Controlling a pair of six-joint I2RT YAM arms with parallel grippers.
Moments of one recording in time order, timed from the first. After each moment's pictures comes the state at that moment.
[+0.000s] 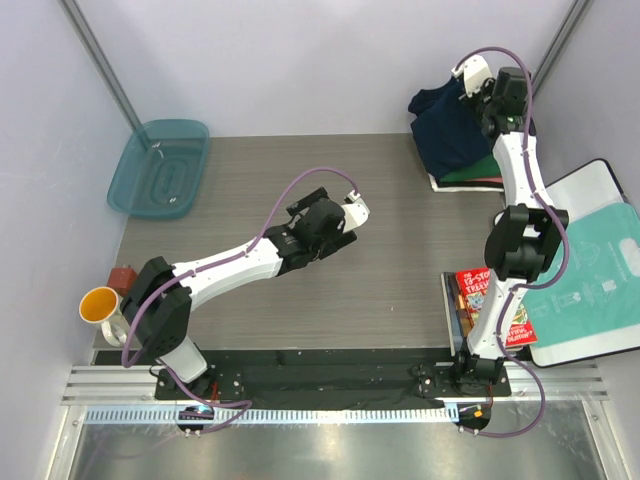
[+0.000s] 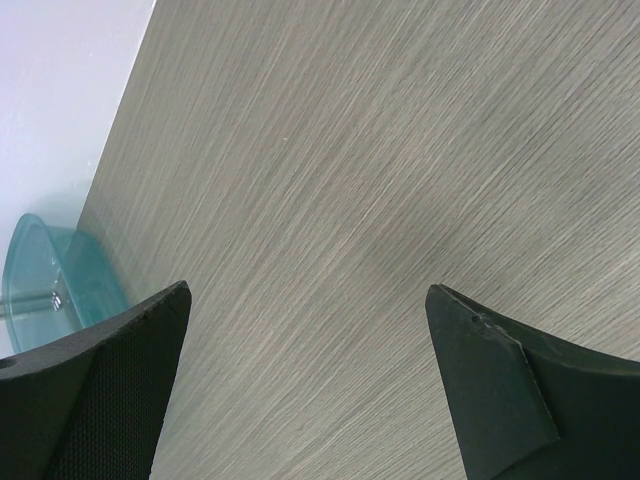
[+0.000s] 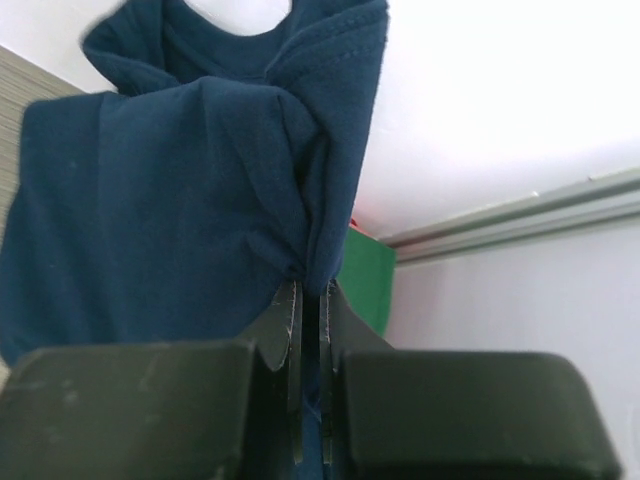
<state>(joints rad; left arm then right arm) -0.88 1.63 1.19 -0.22 -0.49 0.44 -0.12 2.07 2.06 -0.31 -0.13 -0.72</state>
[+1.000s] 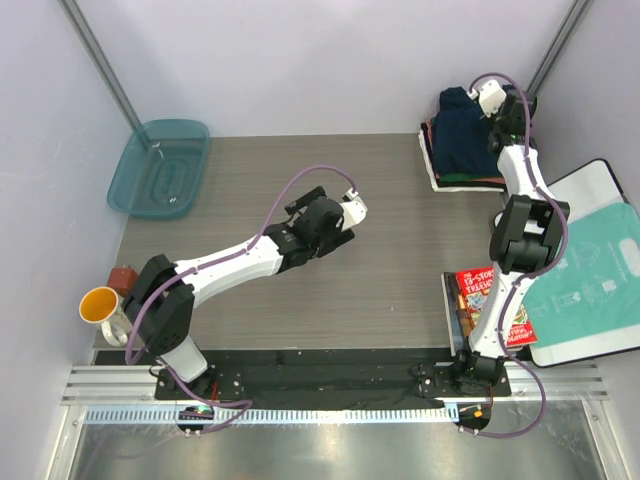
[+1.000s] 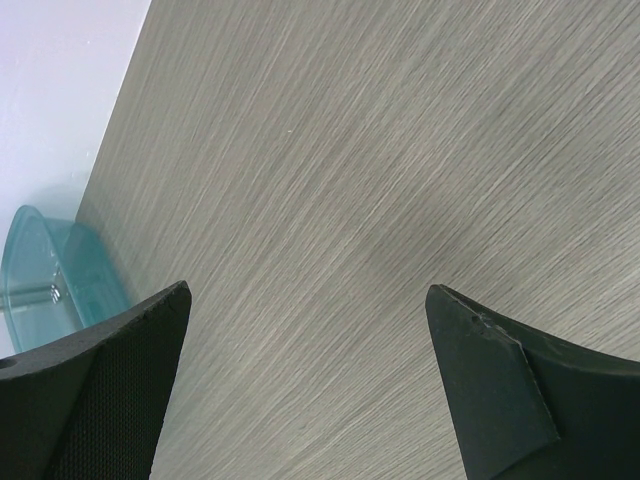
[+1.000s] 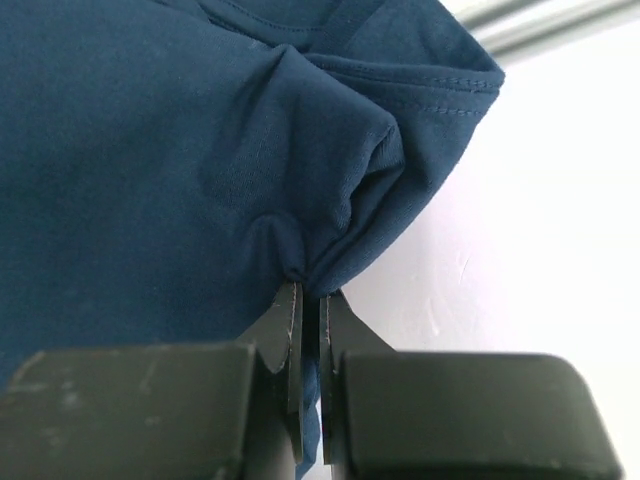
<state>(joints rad) -0.87 1.64 1.20 -0.22 -0.49 0.44 -0.21 2.15 1.92 -0.11 0.16 -0.87</state>
